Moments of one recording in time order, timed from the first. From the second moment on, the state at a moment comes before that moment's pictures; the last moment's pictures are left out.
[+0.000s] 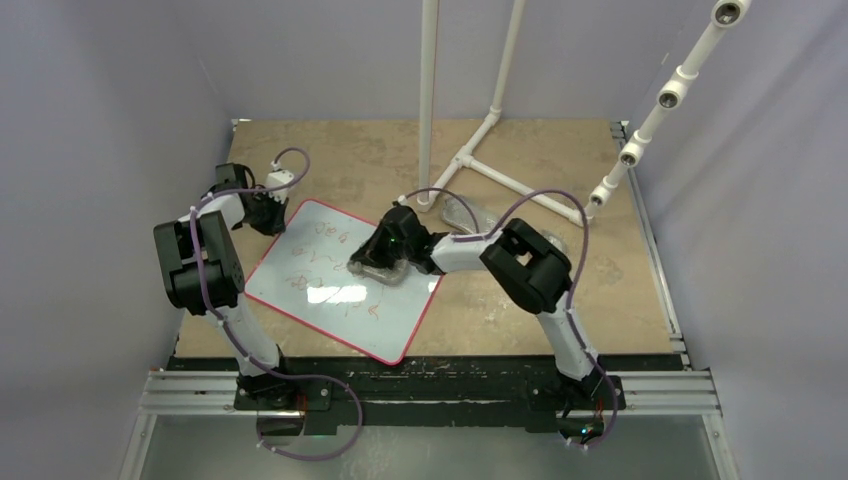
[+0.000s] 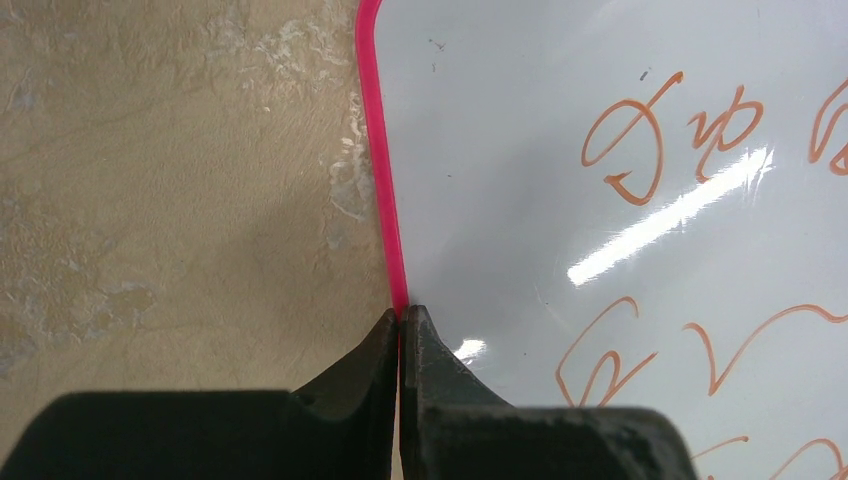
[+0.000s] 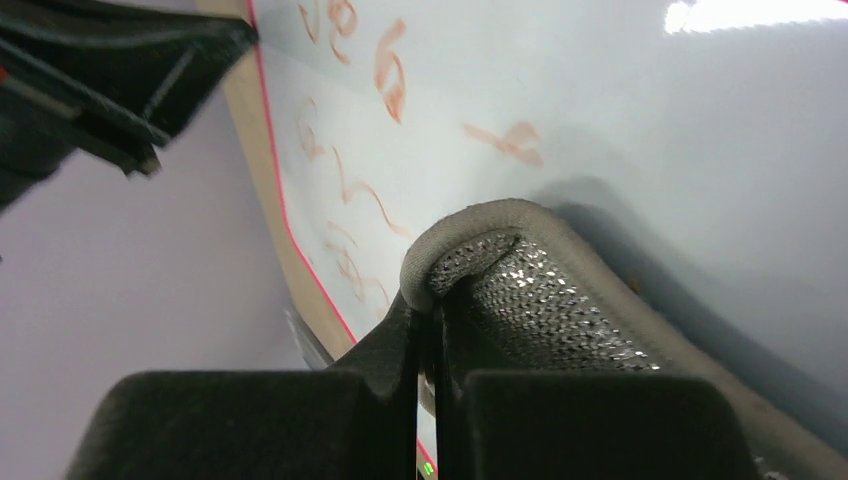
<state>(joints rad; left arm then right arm) 0.29 1.87 1.17 -0.46 0.42 0.72 0.88 2.24 1.38 0.31 -0.15 1.31</state>
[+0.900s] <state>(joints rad) 0.36 1.88 1.22 -0.60 0.10 0.85 0.76 1.83 0.85 0.24 -0.19 1.17</state>
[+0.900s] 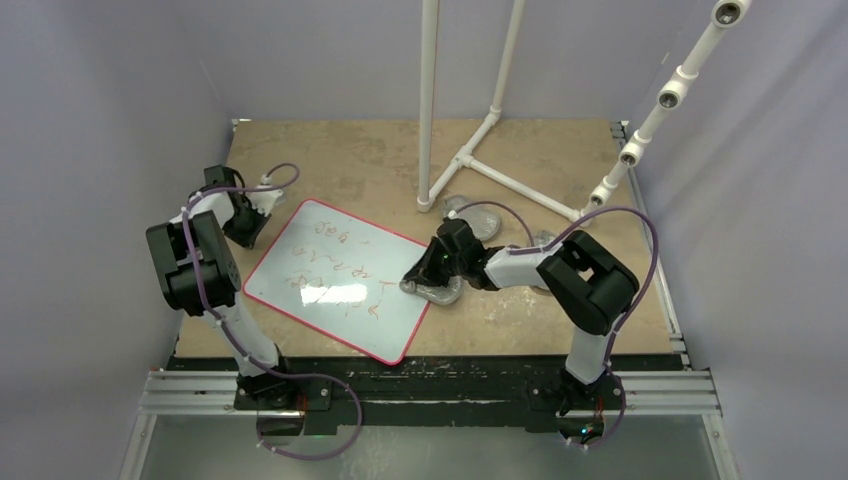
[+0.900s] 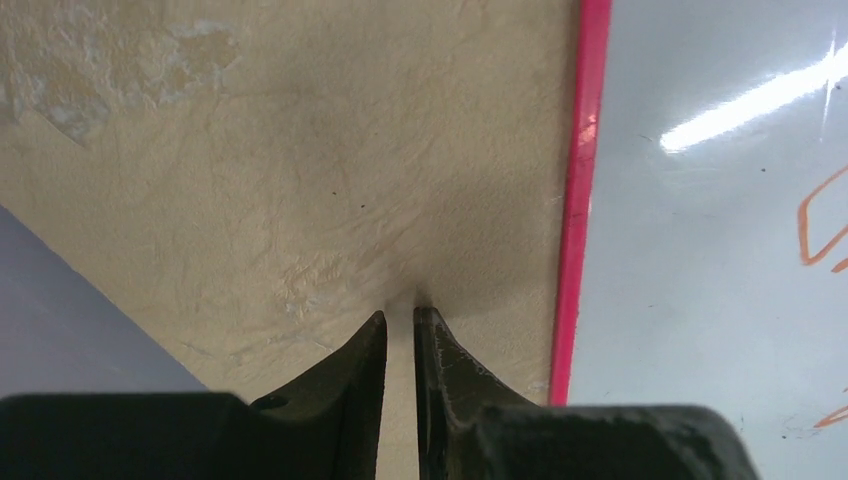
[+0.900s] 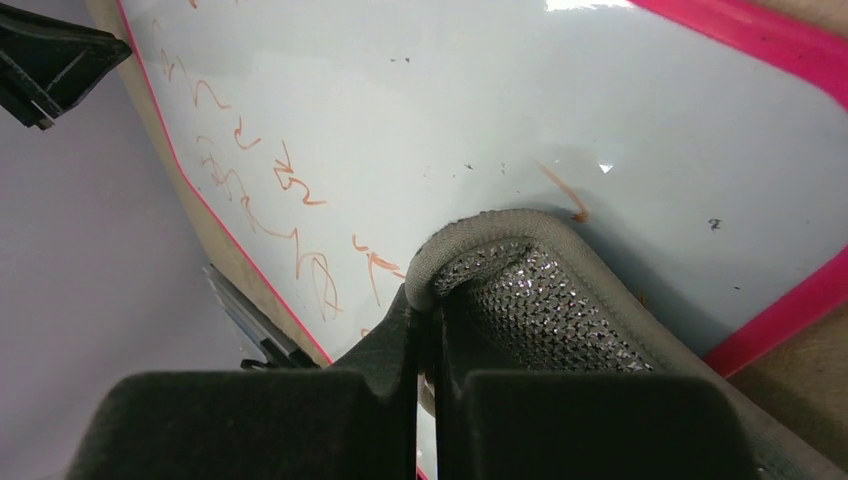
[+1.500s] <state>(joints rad) 0.32 1.82 1.16 -0.88 0.19 1.11 0.62 1.86 0.96 0.10 -0.23 1.02</state>
